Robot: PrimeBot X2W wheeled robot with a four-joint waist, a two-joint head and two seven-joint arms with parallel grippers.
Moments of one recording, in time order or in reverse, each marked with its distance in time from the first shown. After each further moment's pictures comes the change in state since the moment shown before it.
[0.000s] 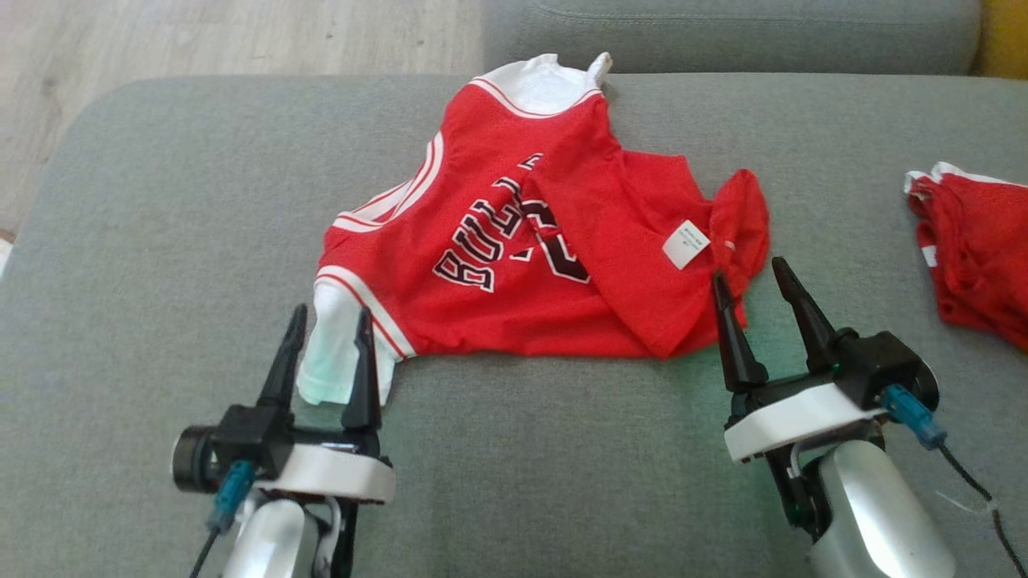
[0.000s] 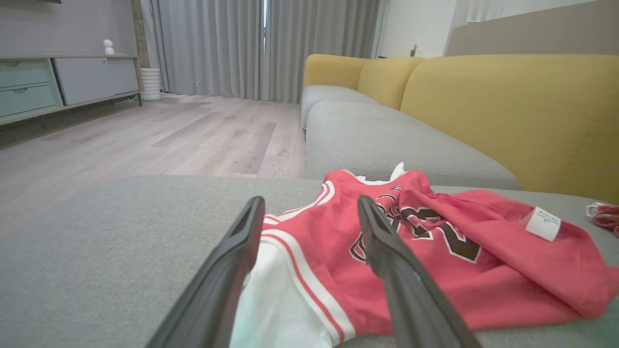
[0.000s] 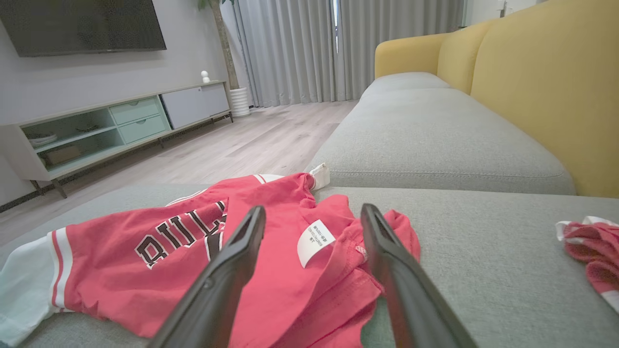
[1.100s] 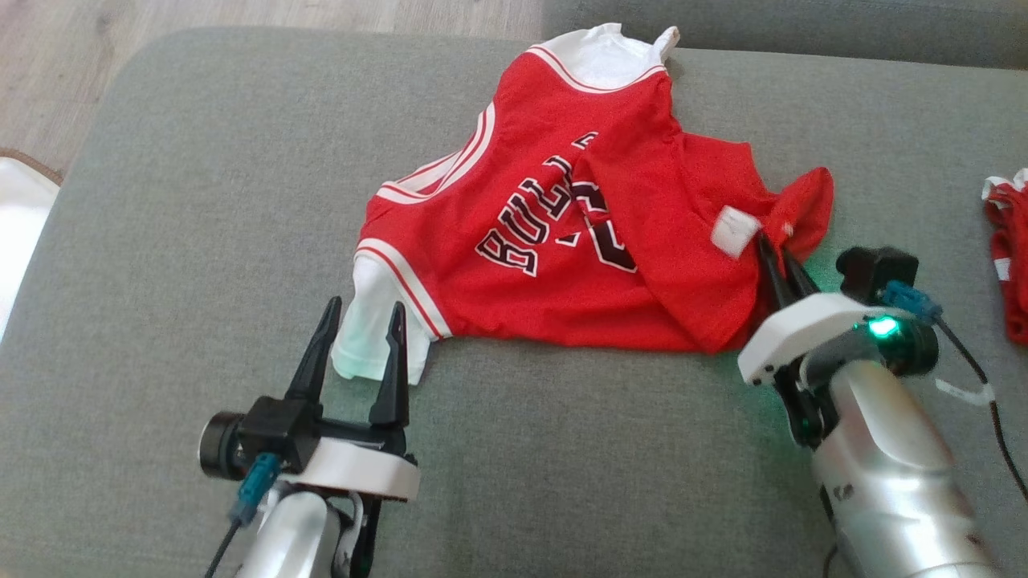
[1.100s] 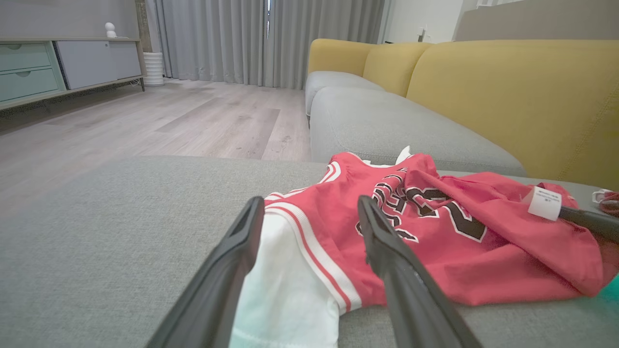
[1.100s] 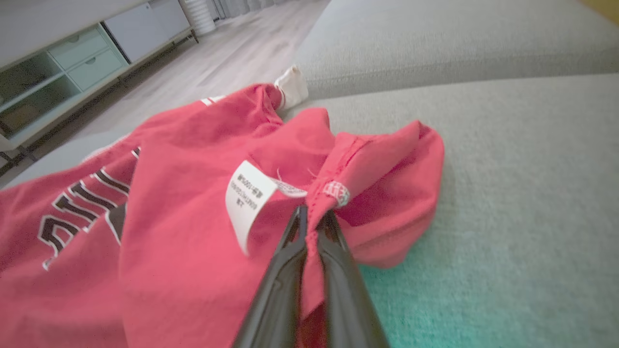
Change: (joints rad) left arm -0.014 -0.002 -0.070 -0.002 -0.012 0.002 0.000; right arm -0.311 -0.001 -0.084 0.491 0.086 0.000 0.124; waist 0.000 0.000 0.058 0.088
